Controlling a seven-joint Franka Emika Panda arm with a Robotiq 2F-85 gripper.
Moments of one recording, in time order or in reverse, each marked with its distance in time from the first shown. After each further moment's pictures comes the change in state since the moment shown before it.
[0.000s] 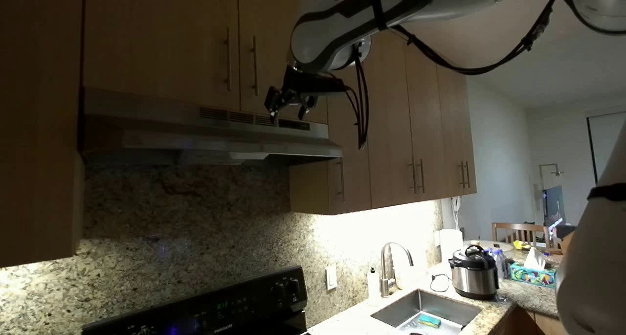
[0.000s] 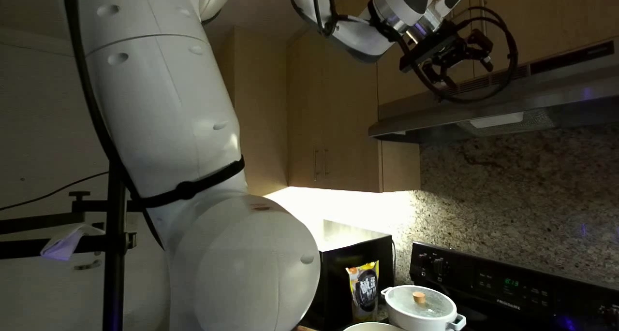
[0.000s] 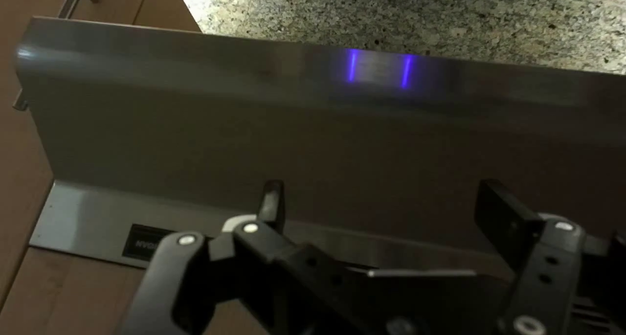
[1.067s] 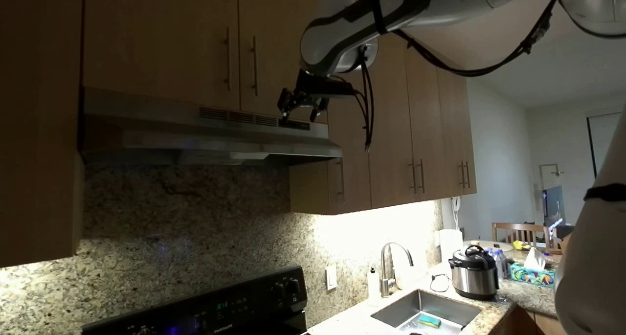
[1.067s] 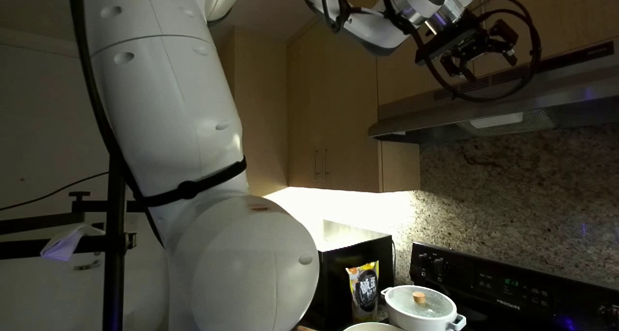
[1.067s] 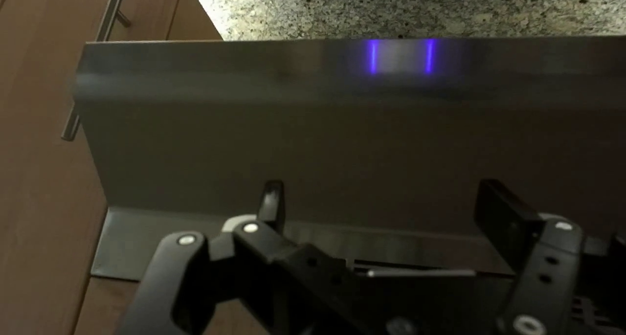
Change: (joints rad) arm -0.012 0.024 -0.065 0.030 0.055 0.000 0.001
